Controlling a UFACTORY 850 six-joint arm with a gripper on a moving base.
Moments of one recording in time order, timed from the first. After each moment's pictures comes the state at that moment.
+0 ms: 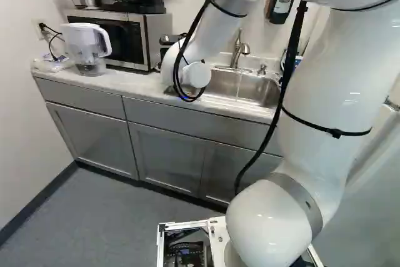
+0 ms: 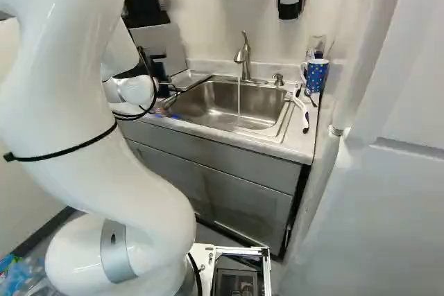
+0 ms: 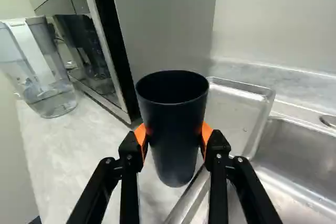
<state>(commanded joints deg) 21.4 -6.8 -42.3 3.8 43.3 0.0</state>
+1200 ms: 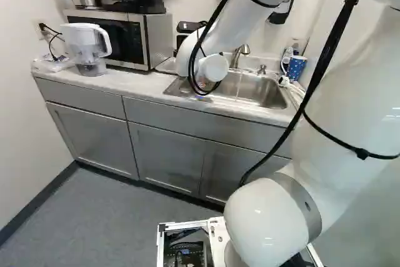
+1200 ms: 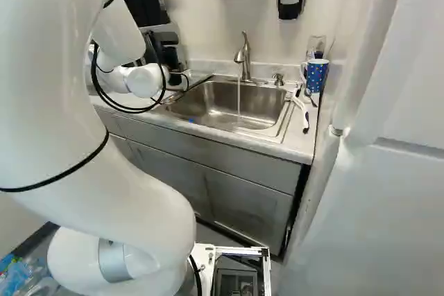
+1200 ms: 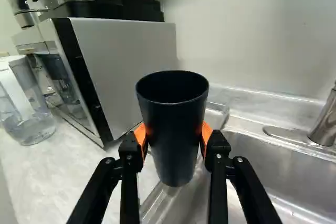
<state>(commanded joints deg) 14.4 1.6 -38.7 3.8 43.3 0.0</state>
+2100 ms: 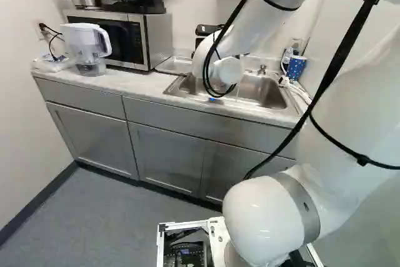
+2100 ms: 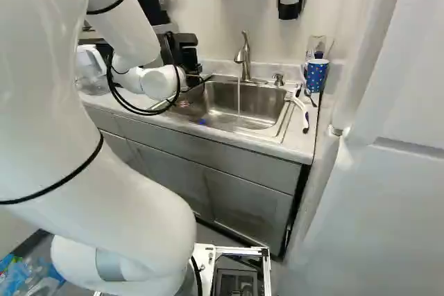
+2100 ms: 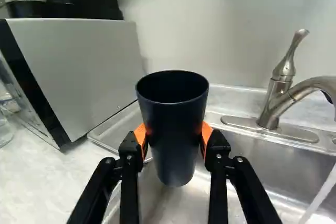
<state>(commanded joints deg) 6.5 3.6 -35.6 3.8 43.3 0.0</state>
